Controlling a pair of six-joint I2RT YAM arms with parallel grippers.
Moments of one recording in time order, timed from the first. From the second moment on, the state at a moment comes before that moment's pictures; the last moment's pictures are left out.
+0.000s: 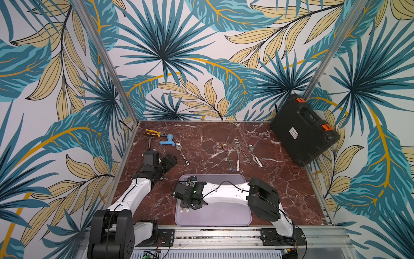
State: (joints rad) left arm 0.00 1.21 0.62 -0.14 0.22 -0.79; right arm 1.26 2.13 1.60 -0.73 0.18 1.28
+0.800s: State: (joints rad) left arm 0.00 1.19 0.62 -0.14 0.22 -0.79; right arm 0.91 1.88 1.55 -0.92 0.40 0.81
